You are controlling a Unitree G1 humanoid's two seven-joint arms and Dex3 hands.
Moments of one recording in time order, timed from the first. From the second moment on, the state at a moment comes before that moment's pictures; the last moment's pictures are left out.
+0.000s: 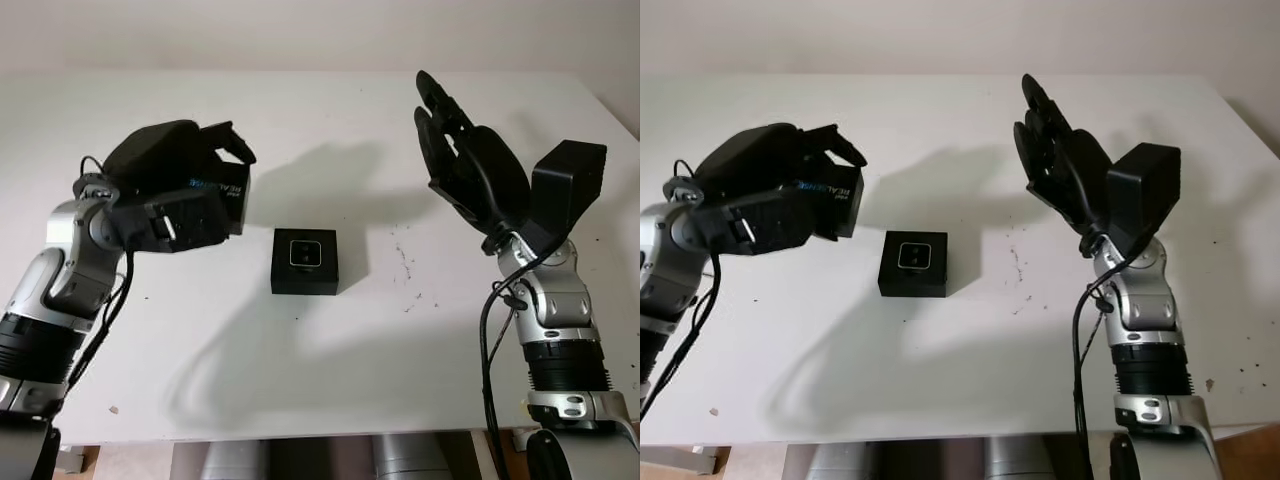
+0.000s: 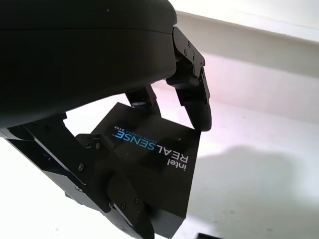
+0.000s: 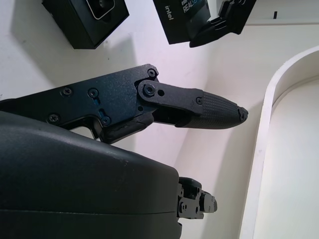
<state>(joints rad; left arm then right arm) -0.63 0.65 -0.14 -0.01 0.48 0.19 -0.38 -0.56 -0.29 -0.10 0.23 0.13 0.12 0.33</state>
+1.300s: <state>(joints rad) -0.68 0.47 -0.21 -0.12 0.42 0.66 -0.49 -0.58 -0.20 -0.08 0.27 0.12 0.09 0.27</state>
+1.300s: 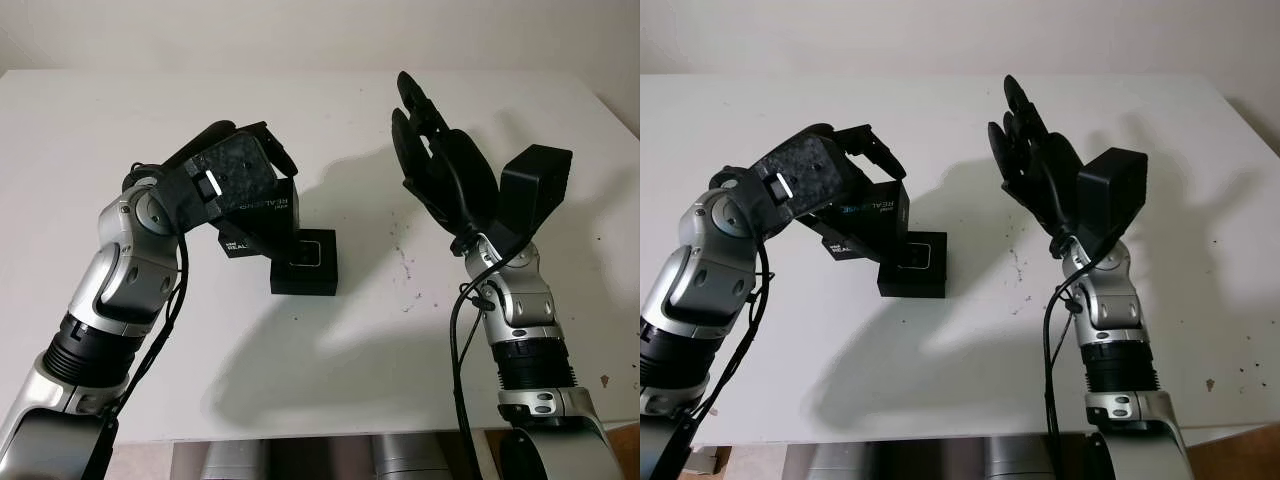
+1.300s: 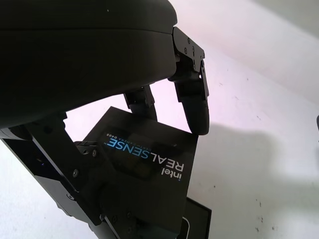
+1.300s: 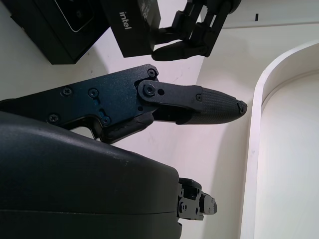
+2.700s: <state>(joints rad) -0.69 0.43 -0.27 -0.11 0.38 0.73 -0.49 -0.56 -0.16 -0.08 0.27 0.11 0.03 0.21</state>
